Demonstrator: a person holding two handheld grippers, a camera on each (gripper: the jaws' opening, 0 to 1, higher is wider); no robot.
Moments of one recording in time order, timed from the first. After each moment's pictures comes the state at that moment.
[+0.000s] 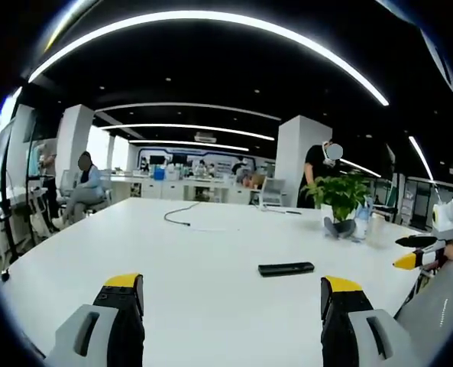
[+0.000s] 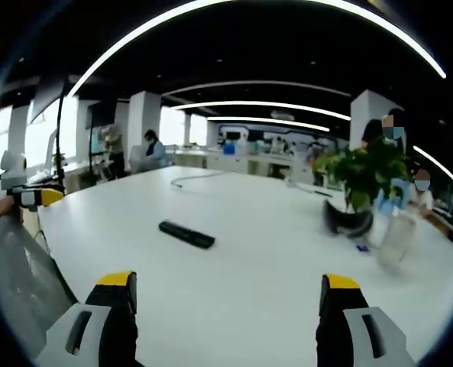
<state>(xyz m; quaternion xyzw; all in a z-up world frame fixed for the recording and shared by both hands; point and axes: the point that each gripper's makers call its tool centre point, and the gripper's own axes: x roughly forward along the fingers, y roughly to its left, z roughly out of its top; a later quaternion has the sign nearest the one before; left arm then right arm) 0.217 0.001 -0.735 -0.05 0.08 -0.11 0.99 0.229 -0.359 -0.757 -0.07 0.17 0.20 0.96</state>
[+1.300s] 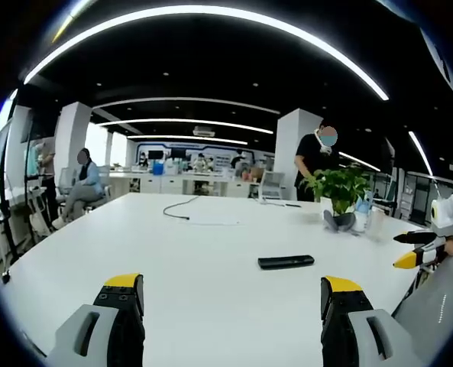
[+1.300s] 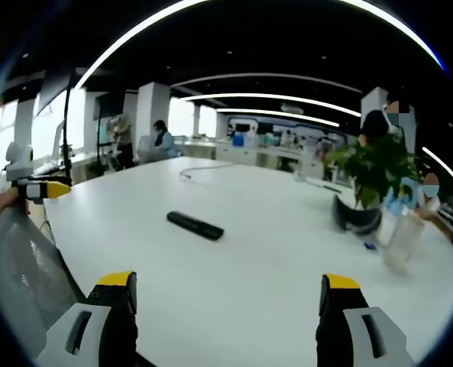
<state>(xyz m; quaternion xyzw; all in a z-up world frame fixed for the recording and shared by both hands) 0.216 -0.001 -0.741 -0.04 0.10 -0.12 0.99 0.226 -0.352 -0.766 -0.08 0.18 0.22 0.96</state>
